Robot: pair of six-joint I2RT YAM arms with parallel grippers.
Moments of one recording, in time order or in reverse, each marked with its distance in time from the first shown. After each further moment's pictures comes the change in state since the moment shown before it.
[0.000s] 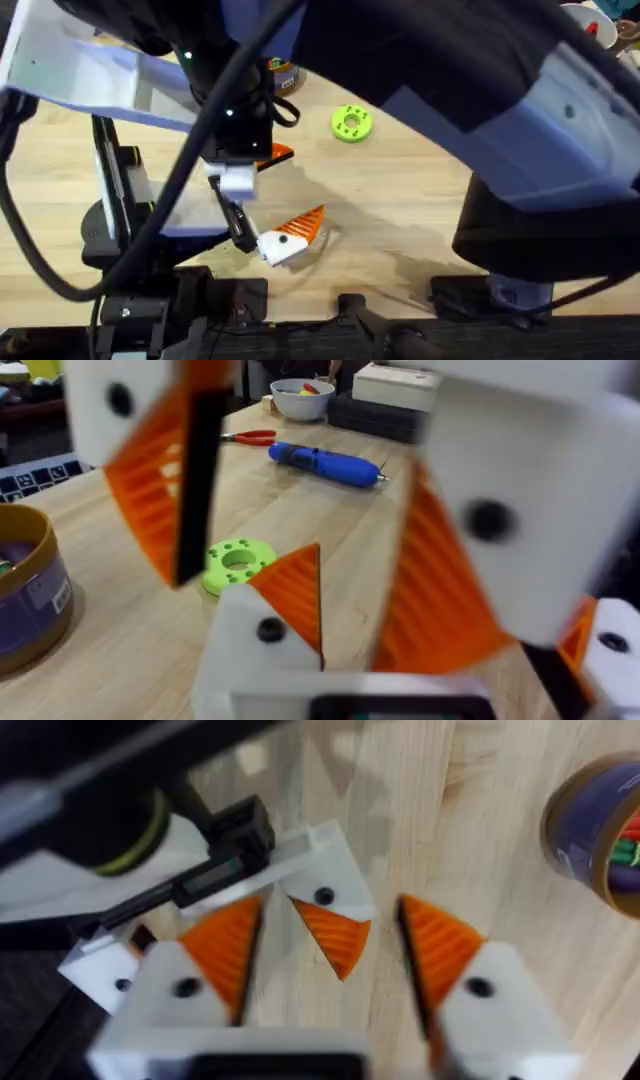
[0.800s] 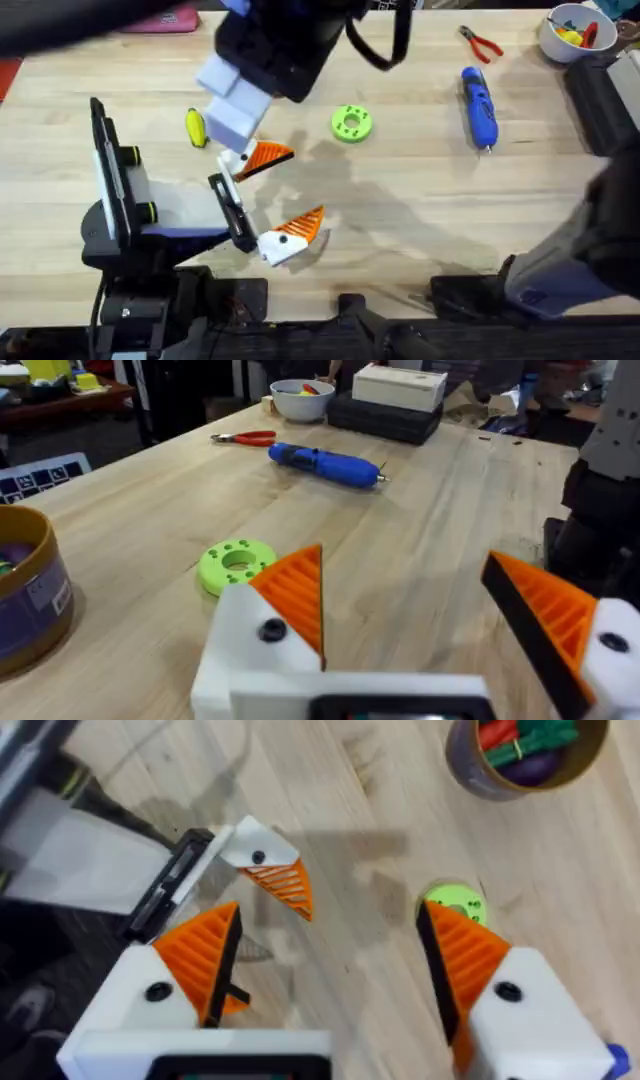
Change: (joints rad) left arm 0.000 0.000 0.000 0.000 0.000 0.003; right arm -0.108 -0.285 -0.109 0.107 -0.001 0.397
